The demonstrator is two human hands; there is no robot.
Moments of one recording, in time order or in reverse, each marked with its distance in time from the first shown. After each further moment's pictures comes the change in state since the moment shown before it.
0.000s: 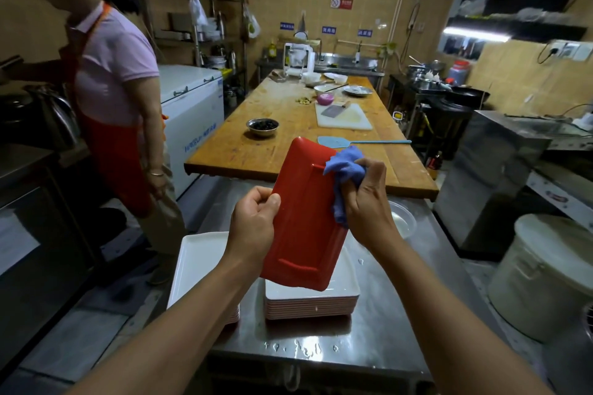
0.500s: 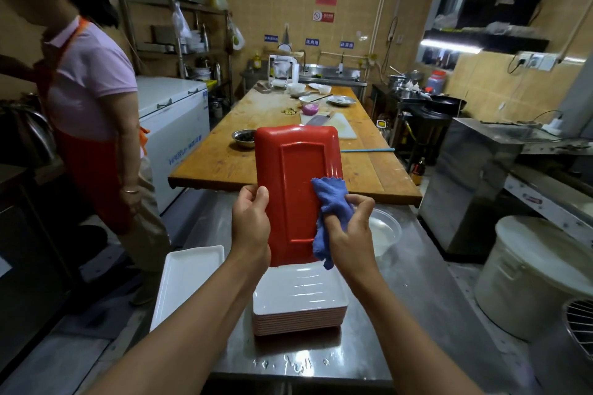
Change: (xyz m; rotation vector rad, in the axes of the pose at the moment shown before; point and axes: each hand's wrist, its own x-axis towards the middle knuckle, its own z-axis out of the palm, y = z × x) left_hand 0.020 0.009 0.033 -0.328 0.084 -0.111; right_hand -0.038 -0.006 0.003 0.190 0.056 0.298
